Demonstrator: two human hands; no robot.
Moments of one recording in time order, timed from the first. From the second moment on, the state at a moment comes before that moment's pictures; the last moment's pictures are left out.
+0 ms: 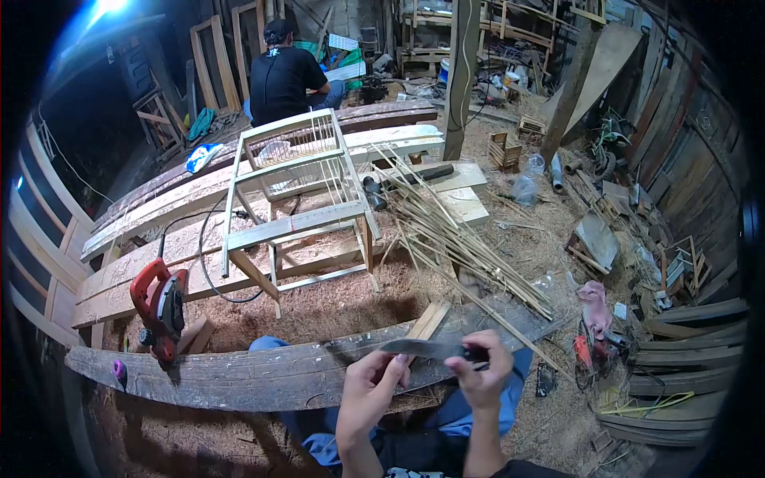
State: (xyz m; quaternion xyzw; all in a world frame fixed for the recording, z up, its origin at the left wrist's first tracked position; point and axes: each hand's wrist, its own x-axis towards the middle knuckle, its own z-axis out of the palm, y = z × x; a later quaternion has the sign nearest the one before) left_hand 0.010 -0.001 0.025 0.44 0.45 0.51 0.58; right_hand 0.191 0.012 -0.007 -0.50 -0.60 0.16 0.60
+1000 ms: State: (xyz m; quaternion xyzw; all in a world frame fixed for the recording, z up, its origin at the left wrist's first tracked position) left_hand -0.016 -0.015 0.031 0.48 0.50 0.49 0.54; right_hand 0.227 0.030 -0.022 -0.64 -0.53 0.04 0.55
